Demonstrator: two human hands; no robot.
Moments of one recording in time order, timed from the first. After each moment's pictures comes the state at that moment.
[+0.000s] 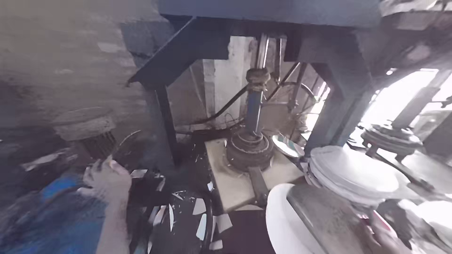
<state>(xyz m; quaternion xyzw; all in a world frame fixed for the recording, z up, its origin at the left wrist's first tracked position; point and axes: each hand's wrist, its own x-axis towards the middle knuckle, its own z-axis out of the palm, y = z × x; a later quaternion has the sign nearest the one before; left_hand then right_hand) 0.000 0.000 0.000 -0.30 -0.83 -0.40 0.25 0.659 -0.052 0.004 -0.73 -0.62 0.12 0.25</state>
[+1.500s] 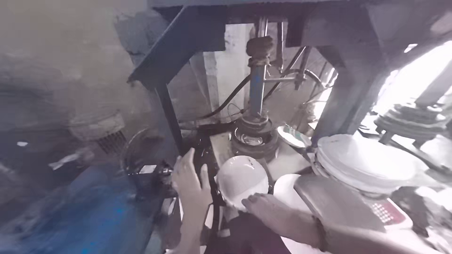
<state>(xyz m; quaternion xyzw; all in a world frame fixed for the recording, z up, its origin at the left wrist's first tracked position) 0.206 -0.035 0.035 -0.54 -0.65 -0.52 0.16 0.430 -0.020 0.048 -0.24 -0.97 0.10 0.00</state>
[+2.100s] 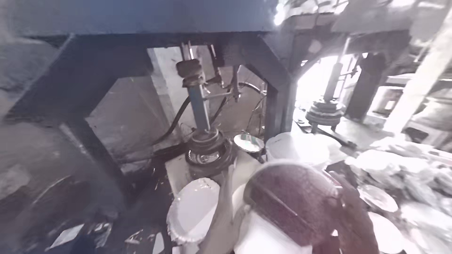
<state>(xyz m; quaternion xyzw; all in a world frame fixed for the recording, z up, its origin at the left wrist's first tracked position) 0.355 -0.024 0.046 -0.78 -0.31 -0.48 -0.24 0.624 -0.091 0.033 -0.47 -0.58 0.09 0.66</state>
